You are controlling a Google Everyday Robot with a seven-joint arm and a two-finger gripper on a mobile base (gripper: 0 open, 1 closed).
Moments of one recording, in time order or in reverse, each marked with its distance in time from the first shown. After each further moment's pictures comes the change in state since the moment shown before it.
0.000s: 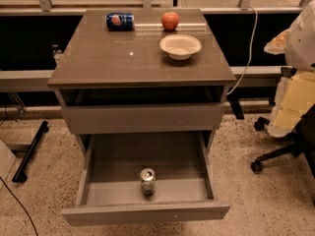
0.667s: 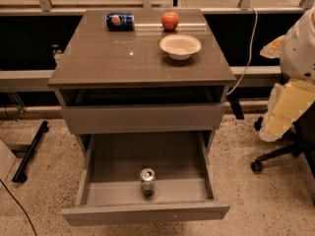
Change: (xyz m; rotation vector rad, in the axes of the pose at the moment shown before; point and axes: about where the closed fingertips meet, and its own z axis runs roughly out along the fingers) arm -0.008 0.004 0.009 0.024 -0.043 0.004
